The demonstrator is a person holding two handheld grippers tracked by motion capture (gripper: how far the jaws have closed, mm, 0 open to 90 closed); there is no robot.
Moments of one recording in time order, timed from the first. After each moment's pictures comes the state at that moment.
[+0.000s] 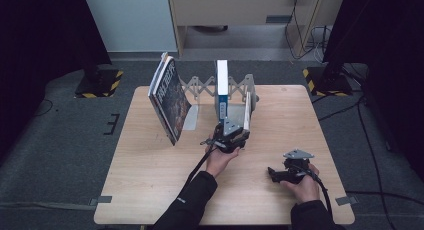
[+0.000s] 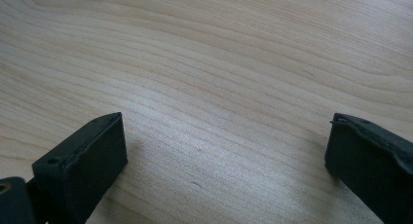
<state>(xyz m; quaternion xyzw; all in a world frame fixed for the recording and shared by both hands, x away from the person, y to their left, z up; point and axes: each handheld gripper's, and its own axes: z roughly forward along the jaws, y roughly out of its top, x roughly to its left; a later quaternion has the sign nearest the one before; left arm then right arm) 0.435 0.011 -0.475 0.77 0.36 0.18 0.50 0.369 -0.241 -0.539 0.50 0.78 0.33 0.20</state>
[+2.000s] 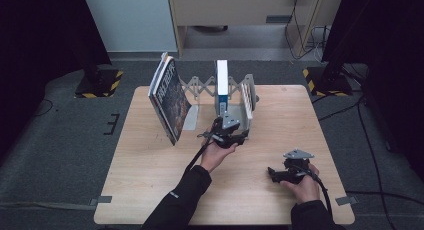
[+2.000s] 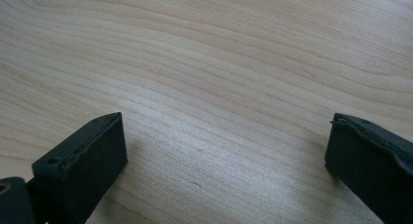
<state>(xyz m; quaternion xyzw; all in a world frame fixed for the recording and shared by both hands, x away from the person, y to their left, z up) 0.434 0.026 -0.449 0.79 0.34 0.17 0.48 0.369 -0.241 -0.539 0.50 0.78 0.33 0.20</state>
